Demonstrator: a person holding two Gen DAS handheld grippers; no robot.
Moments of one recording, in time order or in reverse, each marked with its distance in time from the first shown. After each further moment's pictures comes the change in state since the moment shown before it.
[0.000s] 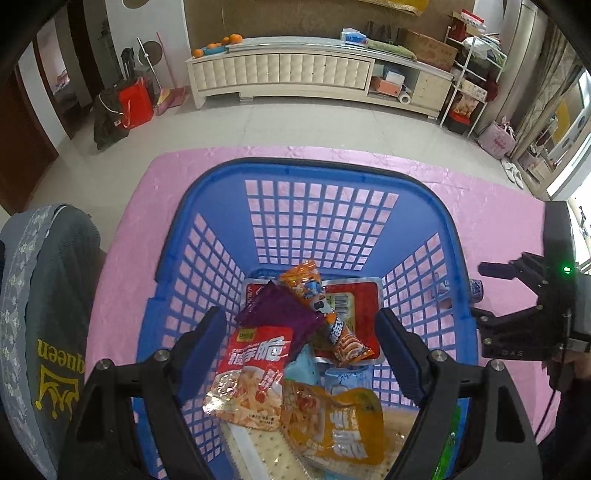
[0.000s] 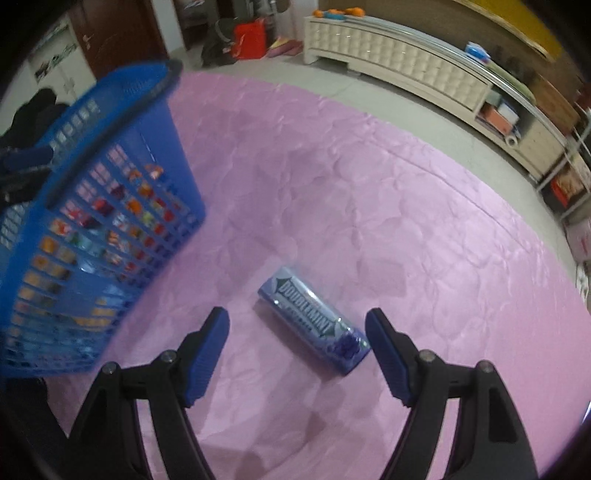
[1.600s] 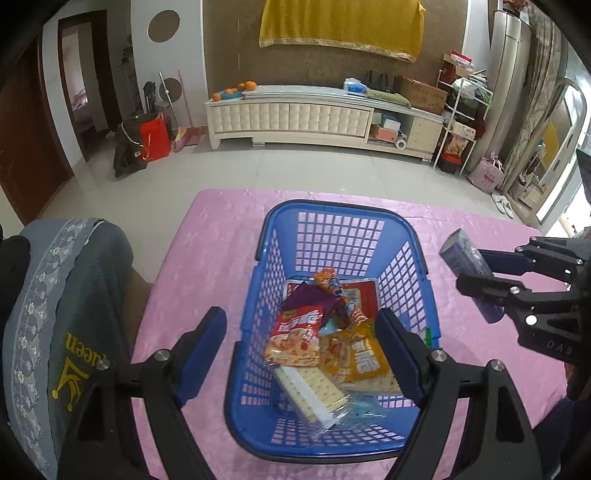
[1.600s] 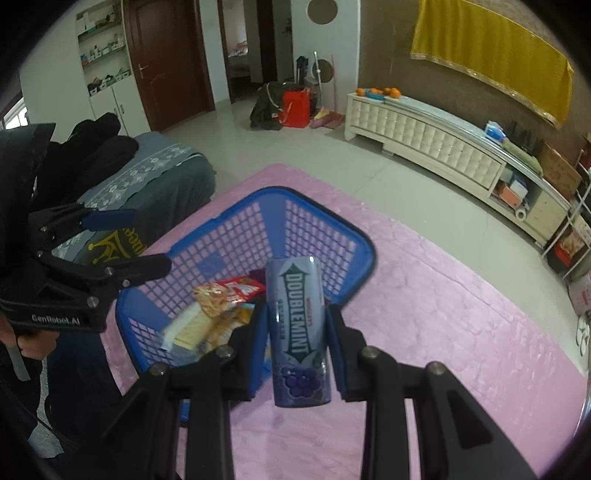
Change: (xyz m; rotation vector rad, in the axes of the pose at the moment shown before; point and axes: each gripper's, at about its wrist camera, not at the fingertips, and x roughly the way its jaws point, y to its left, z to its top) left arm -0.116 0.037 -0.053 -0.021 -0.191 0.006; right arm -0.148 0.128 0.025 -0.084 -0.261 0.053
